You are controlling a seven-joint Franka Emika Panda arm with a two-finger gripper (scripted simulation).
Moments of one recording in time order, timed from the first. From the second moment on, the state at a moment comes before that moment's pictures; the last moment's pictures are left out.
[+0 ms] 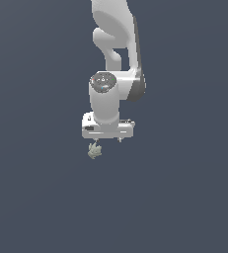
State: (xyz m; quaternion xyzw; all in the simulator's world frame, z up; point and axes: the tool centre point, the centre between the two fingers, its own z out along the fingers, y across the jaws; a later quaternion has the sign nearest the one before) arm 0.001 -0.022 0.134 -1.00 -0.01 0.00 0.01
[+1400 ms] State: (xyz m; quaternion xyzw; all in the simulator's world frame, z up) arm 0.001 -0.093 0.046 -1.00 -0.02 0.00 0.00
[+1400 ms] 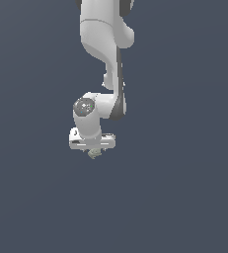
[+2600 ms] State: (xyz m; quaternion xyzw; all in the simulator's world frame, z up) arm 0.011 -0.092 0.060 -1.00 -0.02 0.00 0.00
